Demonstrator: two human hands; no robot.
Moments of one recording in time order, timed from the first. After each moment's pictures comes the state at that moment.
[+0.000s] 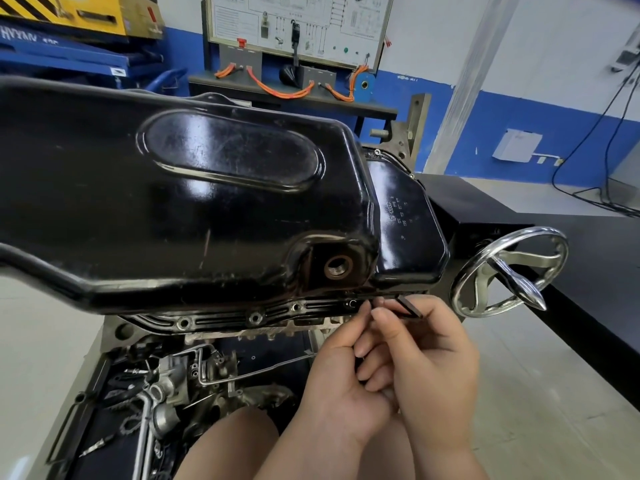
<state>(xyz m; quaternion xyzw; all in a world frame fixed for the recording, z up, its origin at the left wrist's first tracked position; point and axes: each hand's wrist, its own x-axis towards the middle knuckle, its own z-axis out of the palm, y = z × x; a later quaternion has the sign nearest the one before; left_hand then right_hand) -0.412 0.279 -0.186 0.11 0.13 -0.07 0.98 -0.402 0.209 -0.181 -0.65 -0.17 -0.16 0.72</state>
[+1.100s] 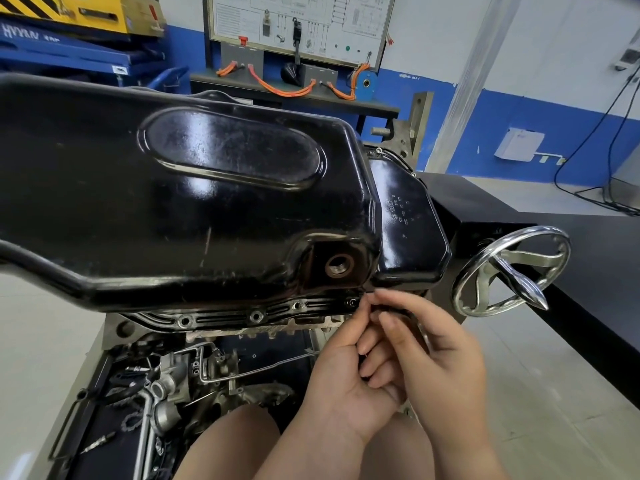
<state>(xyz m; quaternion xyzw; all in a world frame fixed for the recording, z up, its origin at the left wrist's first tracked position) -0.410 0.278 -0.188 0.08 0.10 -0.08 0.99 -0.404 0.201 -0.168 -0.67 -0.26 -0.13 0.69</state>
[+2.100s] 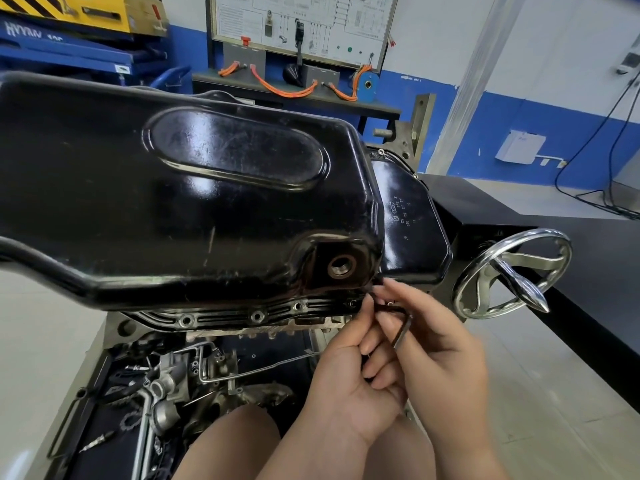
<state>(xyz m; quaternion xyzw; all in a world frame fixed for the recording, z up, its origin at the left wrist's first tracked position) -0.412 0.276 -0.184 0.09 0.10 -0.07 0.99 -0.400 0.197 -0.174 -0.68 -0.23 -0.12 0.68</state>
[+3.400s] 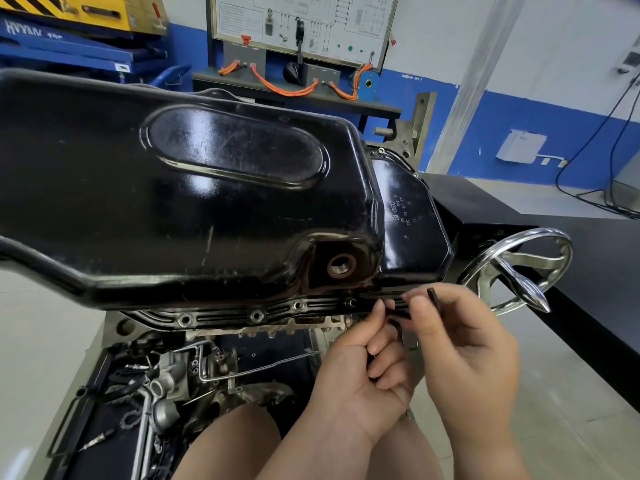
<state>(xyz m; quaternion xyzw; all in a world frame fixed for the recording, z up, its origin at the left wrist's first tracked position) -0.408 0.272 -0.186 0.08 0.11 -0.08 0.99 -0.397 0.186 -0.157 -0.73 -0.25 -0.24 0.59</state>
